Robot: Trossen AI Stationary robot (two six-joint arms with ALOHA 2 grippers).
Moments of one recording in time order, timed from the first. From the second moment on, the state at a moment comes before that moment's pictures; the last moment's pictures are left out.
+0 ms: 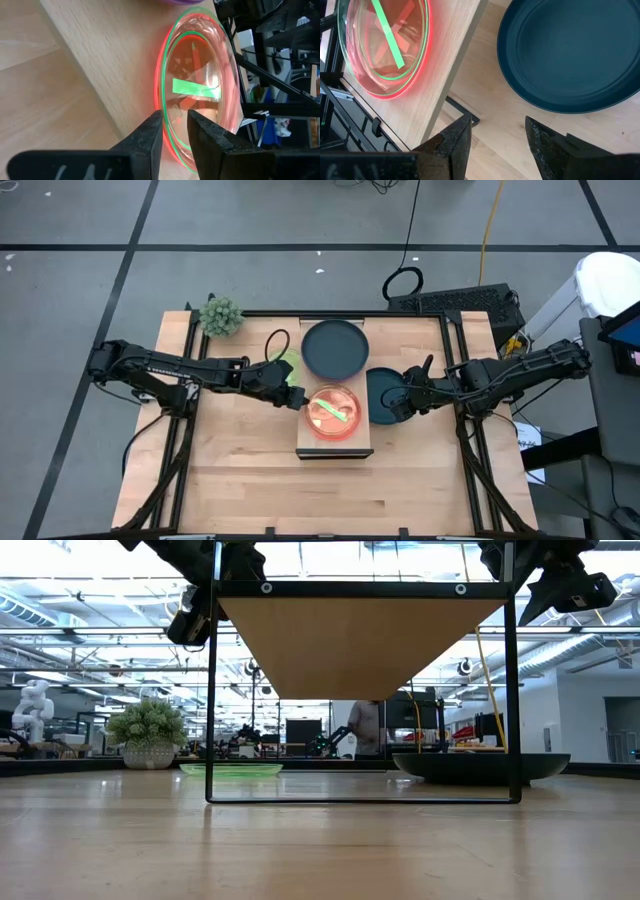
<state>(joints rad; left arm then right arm) -0.05 1.36 0.96 -0.26 0.01 -1.20 0.24 1.05 0.96 -0.92 0.11 1.34</state>
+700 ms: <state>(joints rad) -0.05 1.31 0.96 -0.31 -0.01 -1.15 0.24 1.05 0.96 -0.92 0.11 1.35</state>
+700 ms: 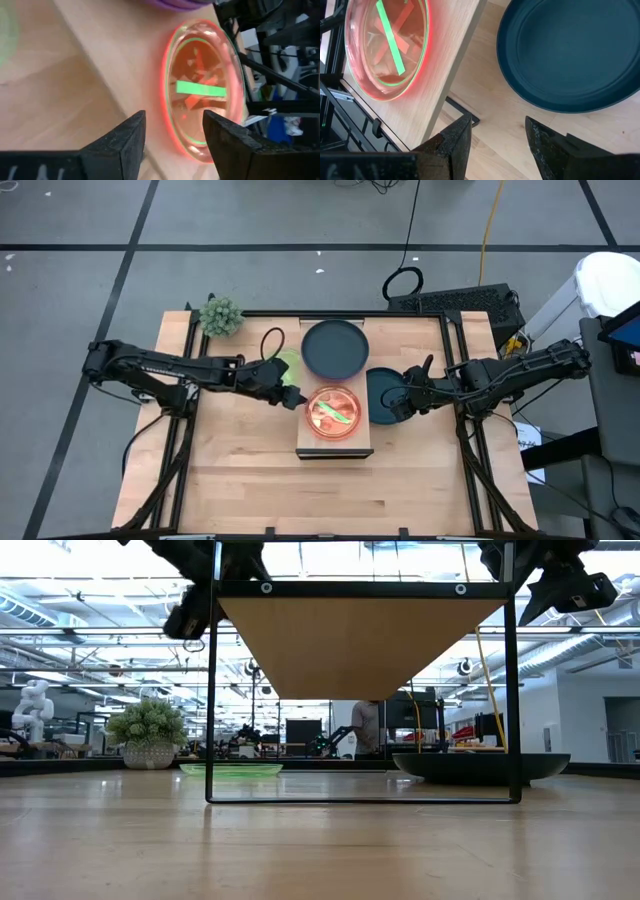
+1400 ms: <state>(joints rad) -0.06 1.17 0.96 -0.49 -0.06 -1.04 0.24 1.05 0.76 -0.92 0.11 1.82</state>
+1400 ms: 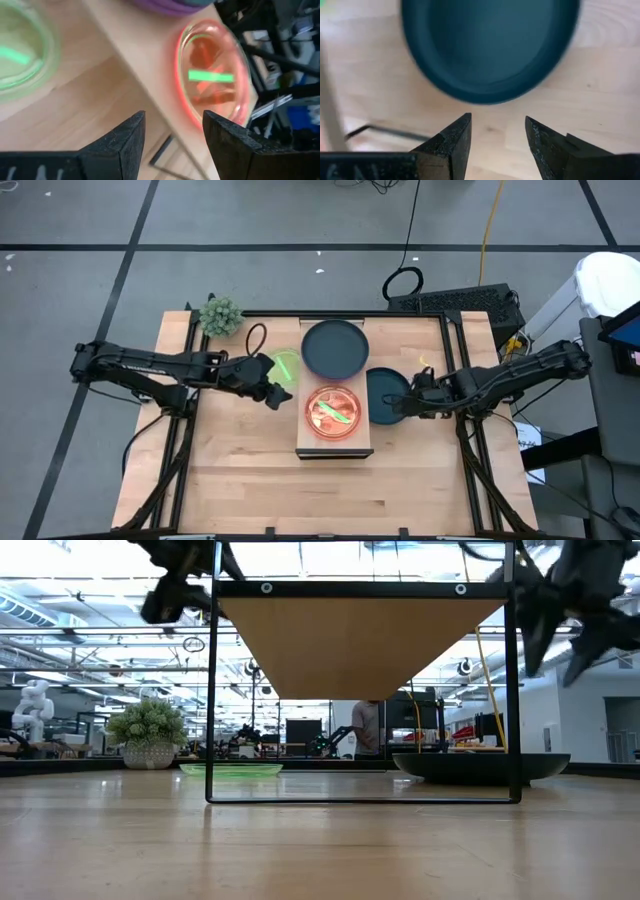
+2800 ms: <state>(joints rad) -0.01 1.17 0.96 -0.57 -0.21 -1.04 0.19 1.05 0.33 -0.50 0.19 2.03</state>
